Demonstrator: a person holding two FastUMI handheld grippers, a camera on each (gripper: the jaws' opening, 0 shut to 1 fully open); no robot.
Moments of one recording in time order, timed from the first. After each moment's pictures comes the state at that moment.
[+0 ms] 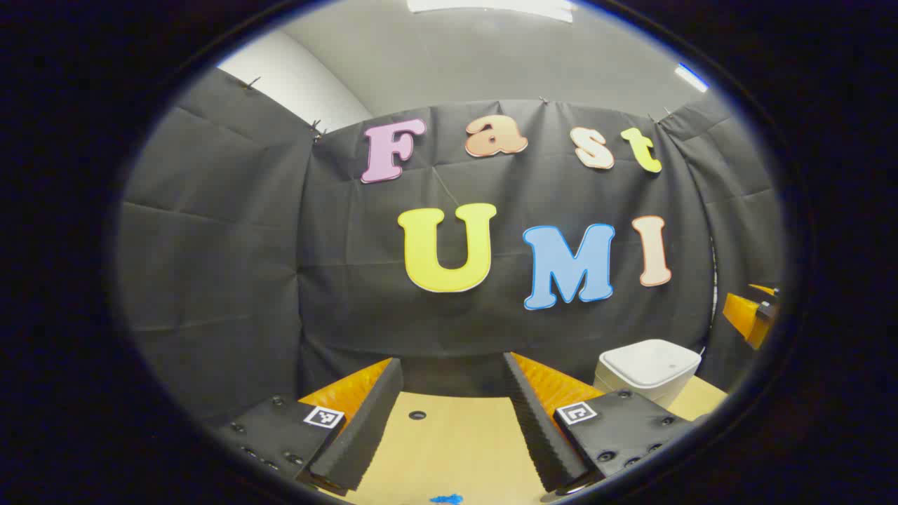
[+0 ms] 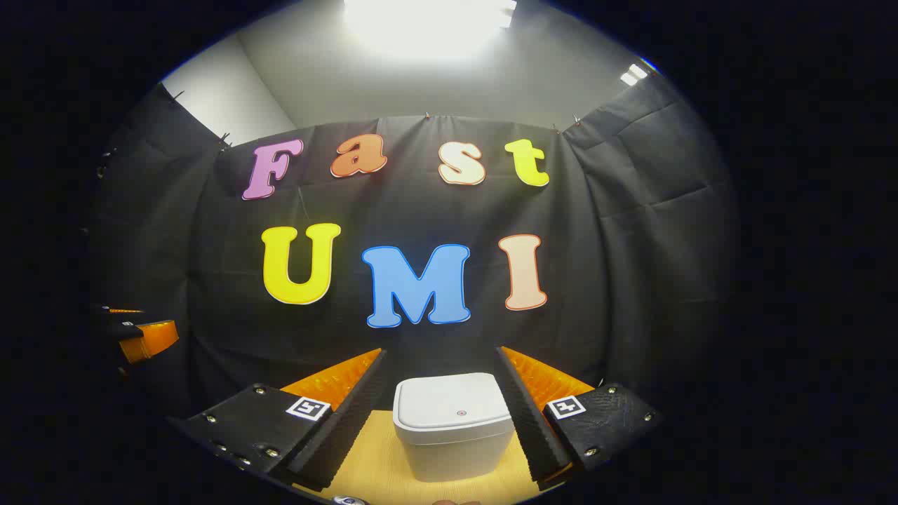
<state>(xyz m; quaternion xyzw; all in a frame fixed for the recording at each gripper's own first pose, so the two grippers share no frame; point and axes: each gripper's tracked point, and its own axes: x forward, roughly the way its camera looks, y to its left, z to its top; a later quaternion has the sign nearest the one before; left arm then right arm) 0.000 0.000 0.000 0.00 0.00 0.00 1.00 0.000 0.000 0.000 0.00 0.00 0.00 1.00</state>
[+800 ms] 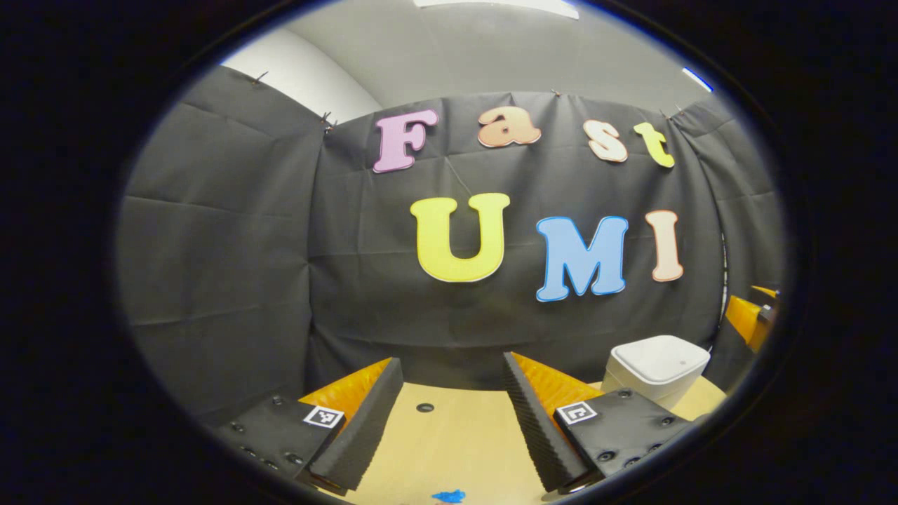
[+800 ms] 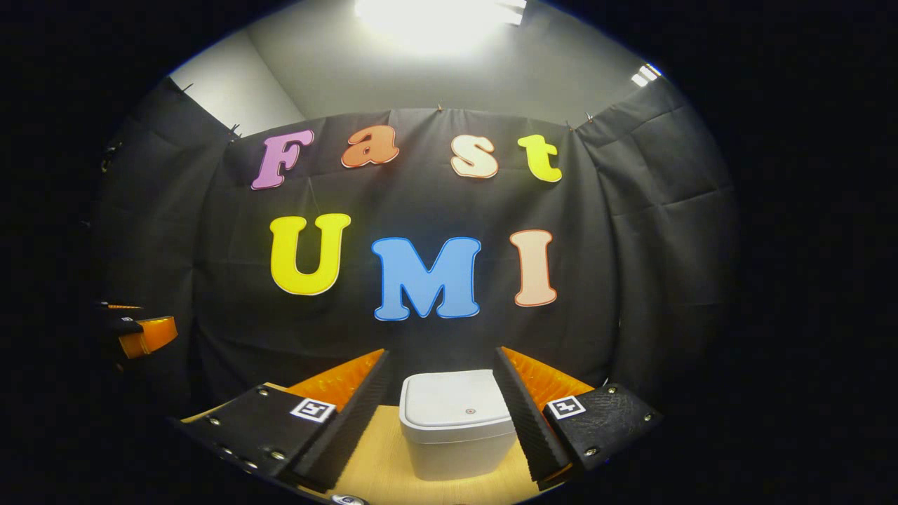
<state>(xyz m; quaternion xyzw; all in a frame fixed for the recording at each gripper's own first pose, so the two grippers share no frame) 0.003 0.008 -0.013 -0.01 0.01 0.02 1.00 0.017 0.017 -0.006 -0.01 0.02 0.02 1.00</state>
